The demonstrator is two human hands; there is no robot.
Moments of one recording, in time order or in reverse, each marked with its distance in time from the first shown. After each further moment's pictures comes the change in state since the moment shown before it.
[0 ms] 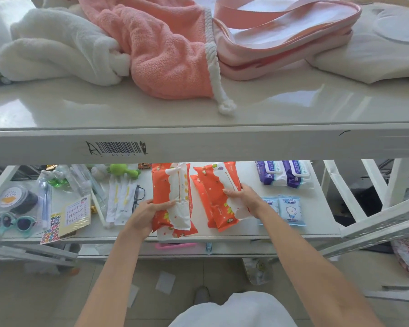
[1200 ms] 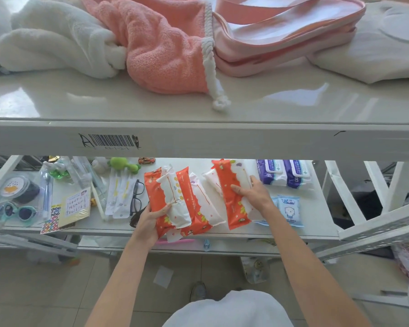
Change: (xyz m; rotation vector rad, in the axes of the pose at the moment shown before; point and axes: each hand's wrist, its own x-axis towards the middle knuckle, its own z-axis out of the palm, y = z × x) left_hand -0.015 -0.039 0.023 -0.300 0.093 0.094; right_hand 0.000 0.003 -0.029 -0.450 0.299 -0.099
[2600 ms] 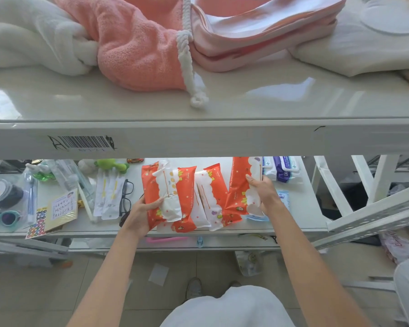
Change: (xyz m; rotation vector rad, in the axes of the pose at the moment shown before) left_hand 0.023 0.010 0.004 0.076 -0.067 -0.053; right_hand -0.006 0.020 -0.032 0.584 0.084 0.084
